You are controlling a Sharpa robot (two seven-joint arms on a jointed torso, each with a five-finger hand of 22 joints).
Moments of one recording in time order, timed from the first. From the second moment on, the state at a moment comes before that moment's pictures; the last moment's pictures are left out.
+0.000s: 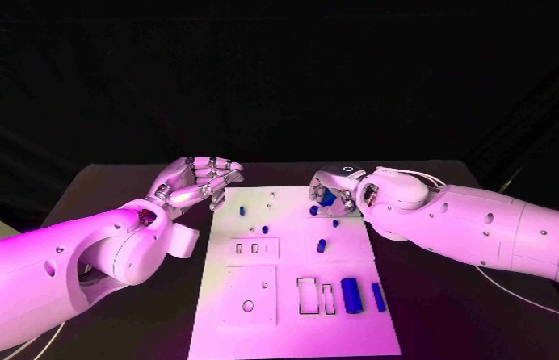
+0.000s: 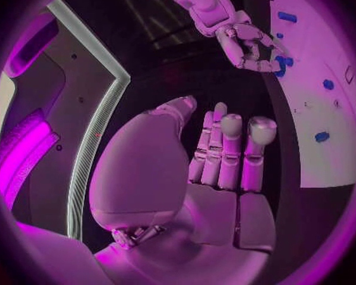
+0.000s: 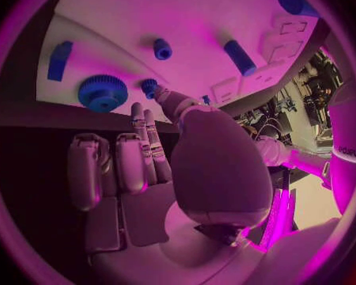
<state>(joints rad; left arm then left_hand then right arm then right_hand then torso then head) 1.18 -0.97 -0.01 1.68 -0.19 -0.32 0.41 1.43 -0.24 0.40 0.25 0.23 0.91 0.17 0.31 0.35 1.17 0.10 0.19 0.19 1.17 0.04 1.09 0.90 0.14 1.09 0.14 1.29 0.95 1.31 -0.68 -0.15 1.34 -1.63 -0.23 -0.10 1.35 -0.28 0.50 0.08 0.06 1.02 0.13 0.21 0.30 1.20 0.08 0.07 0.08 1.46 0.00 1.36 1.22 0.05 1.45 0.10 1.43 1.31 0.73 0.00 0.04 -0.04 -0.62</state>
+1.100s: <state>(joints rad) 1.18 -0.97 -0.01 1.68 -0.19 -0.32 0.41 1.43 -0.24 0.41 0.25 0.23 0.90 0.17 0.31 0.35 1.16 0.10 0.19 0.20 1.18 0.03 1.10 0.90 0.14 1.09 0.14 1.30 0.97 1.29 -0.64 -0.15 1.30 -1.63 -0.21 -0.12 1.35 -0.23 0.54 0.10 0.06 1.05 0.13 0.21 0.32 1.22 0.07 0.07 0.08 1.46 0.00 1.38 1.23 0.05 1.46 0.10 1.45 1.31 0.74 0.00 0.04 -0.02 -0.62</state>
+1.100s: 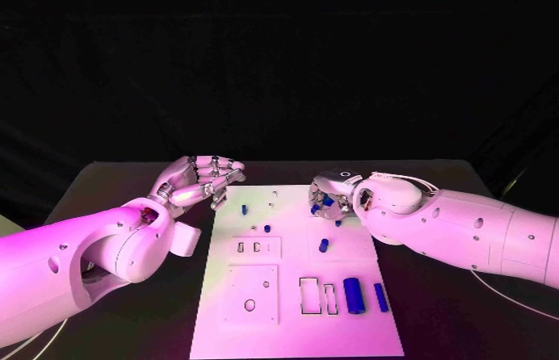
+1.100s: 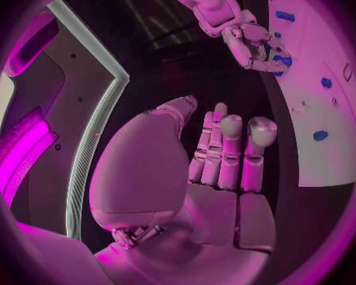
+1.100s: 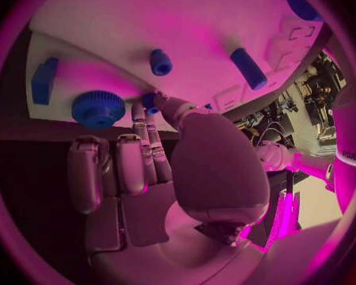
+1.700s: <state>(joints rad) 1.19 -0.97 -0.01 1.67 -0.19 -0.31 0.41 1.43 -0.24 0.41 0.24 0.23 0.90 0.17 0.31 0.36 1.15 0.10 0.19 0.20 1.18 0.04 1.11 0.91 0.14 1.09 0.14 1.31 0.98 1.29 -0.63 -0.15 1.31 -1.63 -0.37 -0.14 1.37 -0.21 0.61 0.05 0.06 1.10 0.11 0.27 0.35 1.28 0.07 0.08 0.10 1.47 -0.02 1.38 1.21 0.04 1.47 0.09 1.50 1.31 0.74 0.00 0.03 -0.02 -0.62</state>
